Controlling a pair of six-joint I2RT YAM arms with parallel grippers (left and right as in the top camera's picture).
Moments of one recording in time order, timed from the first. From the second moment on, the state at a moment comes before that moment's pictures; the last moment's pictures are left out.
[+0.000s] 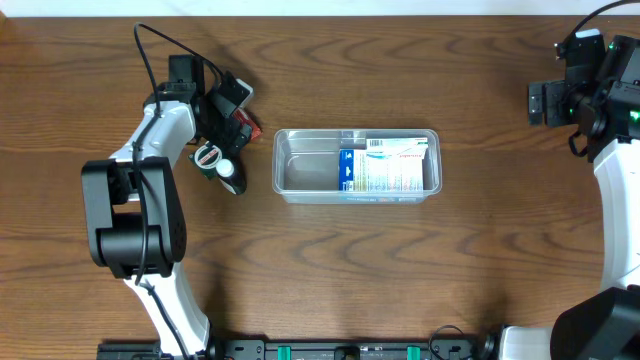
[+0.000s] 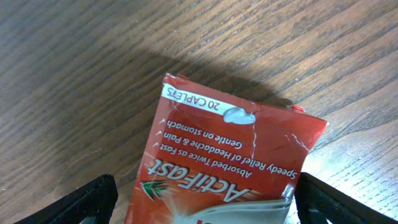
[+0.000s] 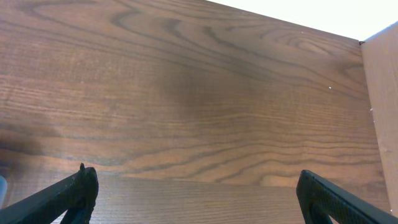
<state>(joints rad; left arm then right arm) 0.04 2.06 1.40 -0.55 0.23 0.65 -0.24 1.56 1.39 -0.62 -0.03 -0.35</state>
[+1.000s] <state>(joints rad) 0.04 2.02 1.41 -0.53 0.23 0.51 -0.24 1.56 1.39 -0.62 -0.03 -0.35</state>
